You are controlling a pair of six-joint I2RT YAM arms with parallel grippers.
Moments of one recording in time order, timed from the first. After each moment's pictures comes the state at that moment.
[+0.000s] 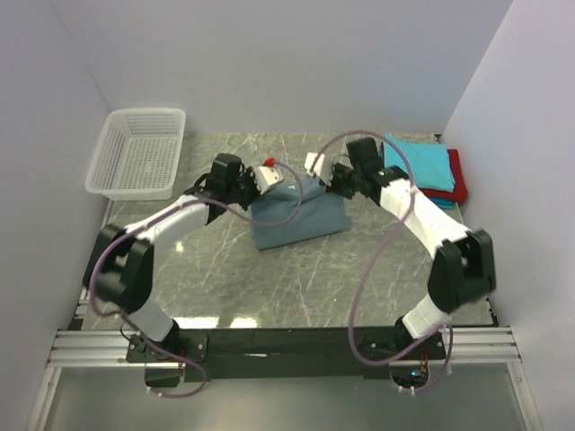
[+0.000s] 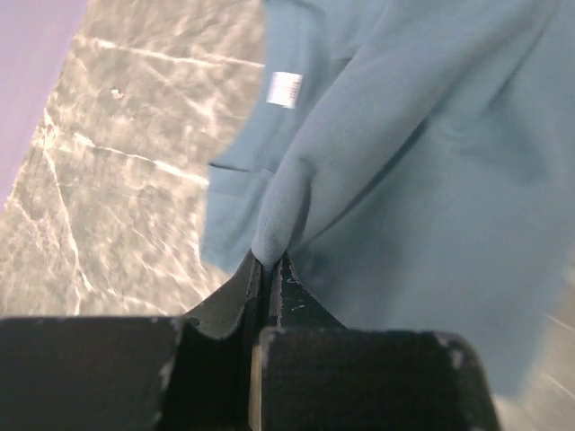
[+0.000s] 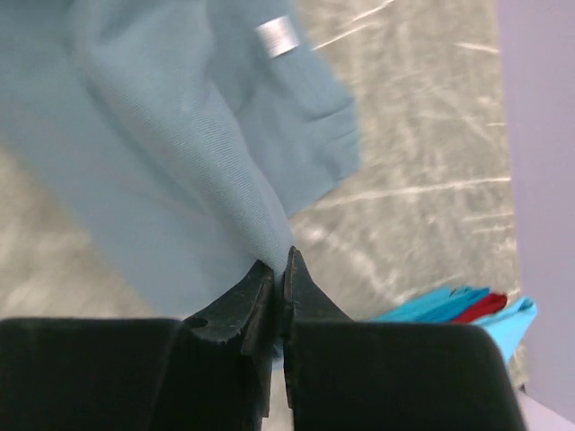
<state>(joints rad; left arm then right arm) -0.47 1.58 1.08 -0.09 0.29 0.62 0.37 1.55 1.26 -0.51 -0.30 -0.95</state>
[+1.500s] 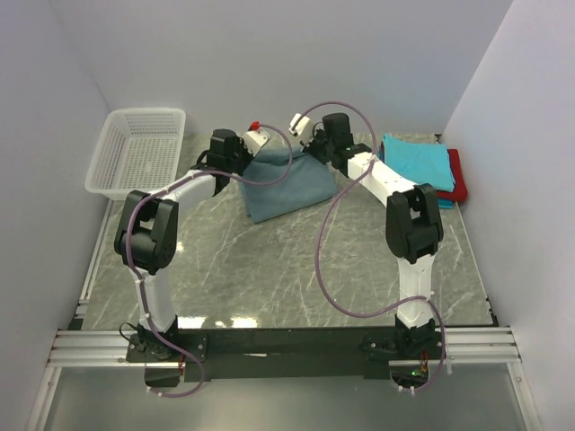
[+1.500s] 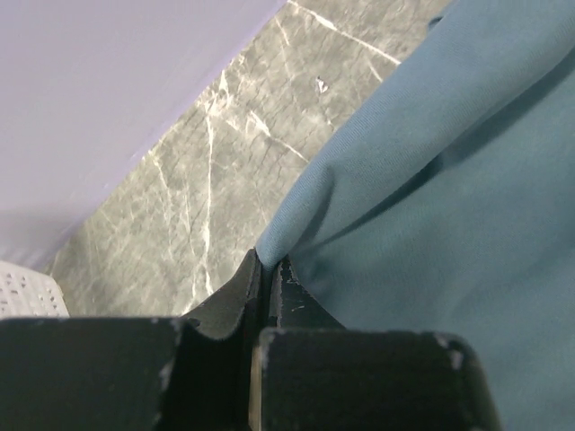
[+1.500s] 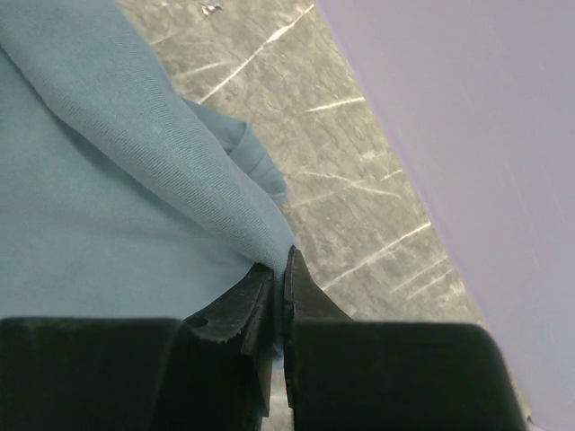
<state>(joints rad) -0.33 1.95 1.39 0.12 0.08 0.50 0.37 2.08 1.71 -0.19 -0.14 -0.72</state>
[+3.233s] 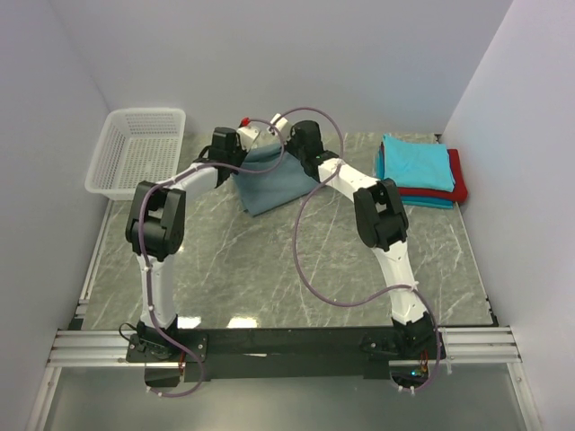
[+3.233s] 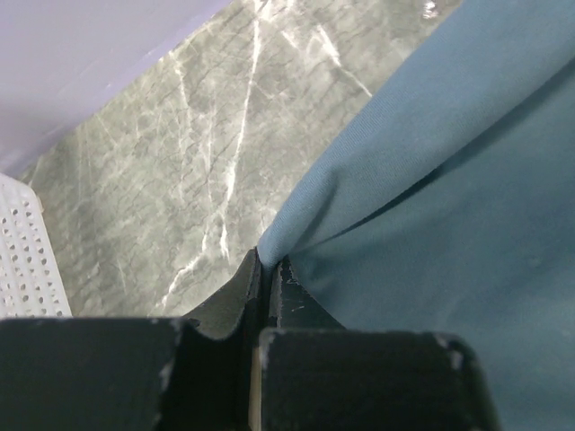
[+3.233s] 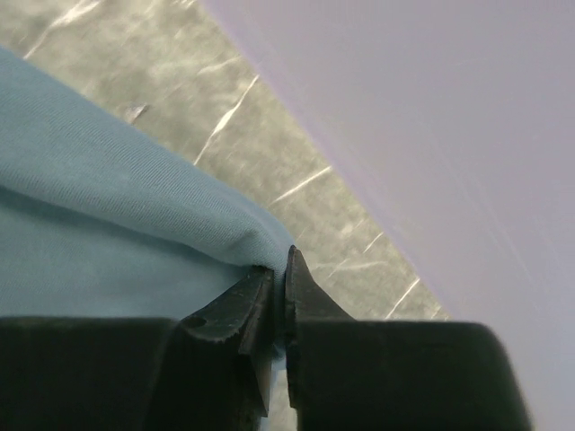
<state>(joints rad) -0.29 2.09 1.52 0.02 -0.09 0.38 0.47 2.39 1.93 0.05 0.12 -0.67</state>
